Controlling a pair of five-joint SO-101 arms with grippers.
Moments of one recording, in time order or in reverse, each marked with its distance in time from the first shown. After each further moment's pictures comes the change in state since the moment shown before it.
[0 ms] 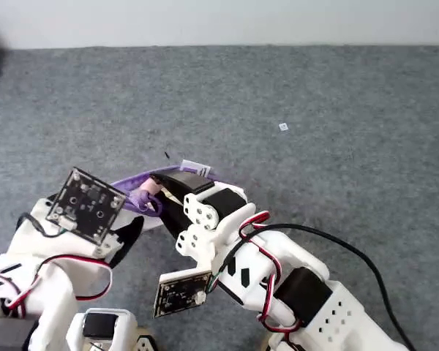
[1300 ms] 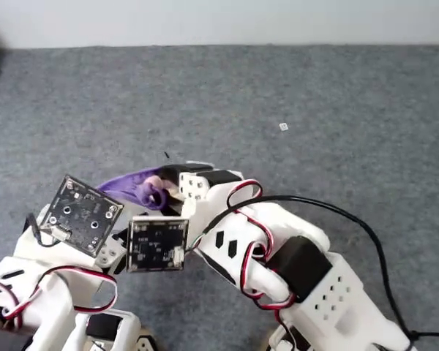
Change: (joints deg) left arm 6.1 0.0 -4.7 3.6 7.1; right arm 1.3 15.9 -25.6 23.9 -6.5
